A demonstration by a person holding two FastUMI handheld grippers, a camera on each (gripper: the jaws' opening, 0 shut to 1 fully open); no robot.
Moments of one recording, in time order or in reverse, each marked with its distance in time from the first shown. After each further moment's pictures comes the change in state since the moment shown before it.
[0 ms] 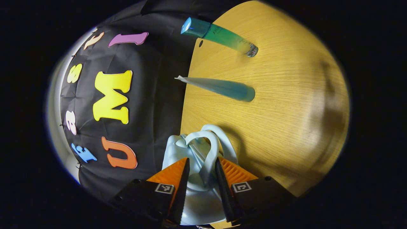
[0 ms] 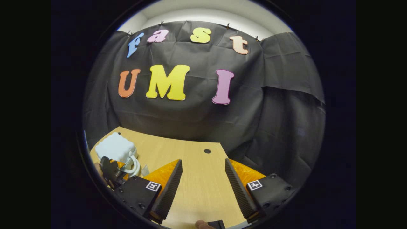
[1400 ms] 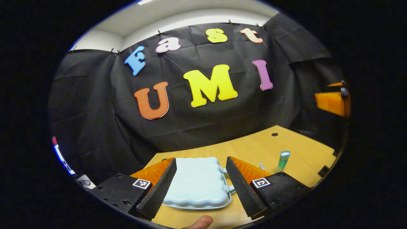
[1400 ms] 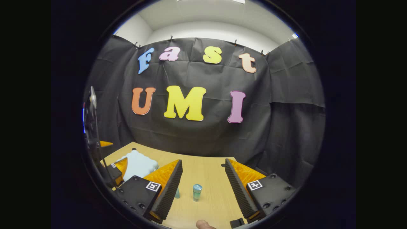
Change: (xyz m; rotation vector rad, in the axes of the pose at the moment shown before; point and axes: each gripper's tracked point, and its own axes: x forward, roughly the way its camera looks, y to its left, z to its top) left arm -0.154 0.144 -0.044 -1.127 -0.273 0.125; right arm -0.074 0.091 0.058 0.028 -0.145 0.085
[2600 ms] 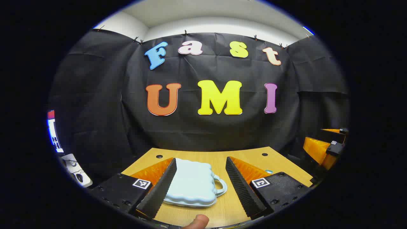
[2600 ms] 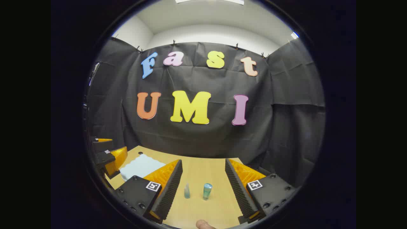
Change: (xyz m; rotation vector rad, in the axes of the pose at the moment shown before) left arm -0.061 0.048 0.064 -0.321 -0.081 0.004; right arm -0.033 0.041 0.017 0.019 -0.036 0.026
